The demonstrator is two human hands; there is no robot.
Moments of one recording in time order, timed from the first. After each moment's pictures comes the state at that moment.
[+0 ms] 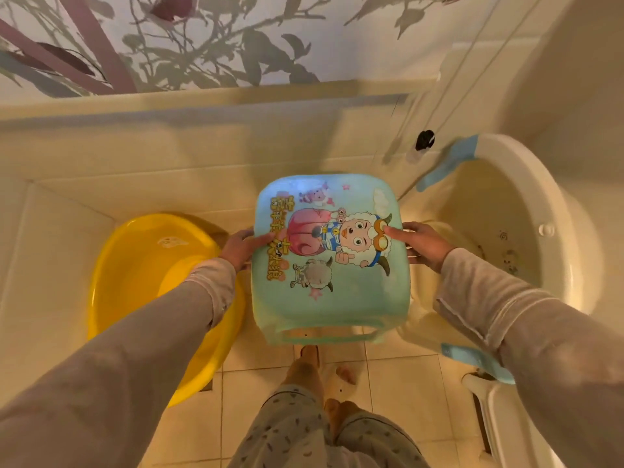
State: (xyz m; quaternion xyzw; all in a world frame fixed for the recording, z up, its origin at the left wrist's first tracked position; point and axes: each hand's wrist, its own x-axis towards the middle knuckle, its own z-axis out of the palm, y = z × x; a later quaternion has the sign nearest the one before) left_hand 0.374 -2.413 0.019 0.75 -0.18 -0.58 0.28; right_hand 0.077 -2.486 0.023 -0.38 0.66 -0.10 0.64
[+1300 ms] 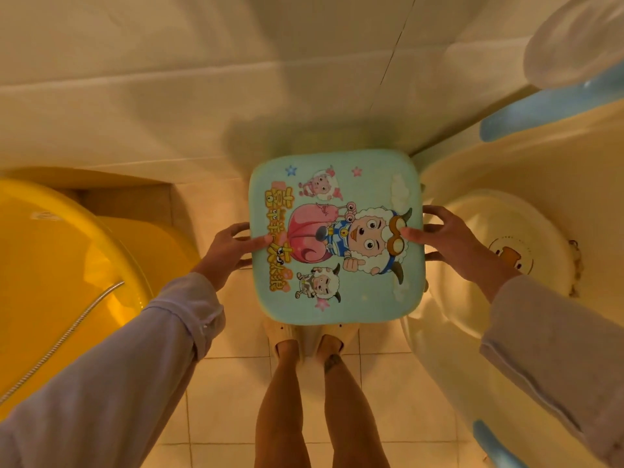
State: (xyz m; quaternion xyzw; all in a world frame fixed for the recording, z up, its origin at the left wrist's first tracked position) left_hand 0.315 -2.517 -0.280 0.73 -0.09 -0.64 0.22; right_hand -0.001 -2.606 -0.275 -0.31 0.68 -0.05 0.67
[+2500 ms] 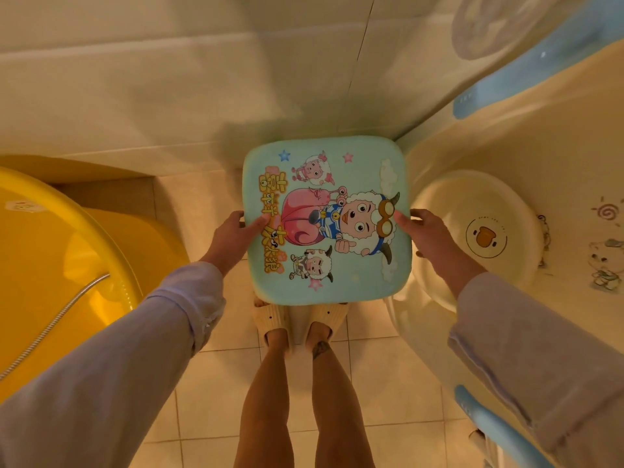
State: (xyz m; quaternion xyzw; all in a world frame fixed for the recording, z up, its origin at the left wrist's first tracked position) left_hand 0.284 -2.506 -0.277 0.80 -0.23 -0.54 0.14; right_hand 0.003 -2.565 -0.264 -0.34 0.75 -0.05 0.57
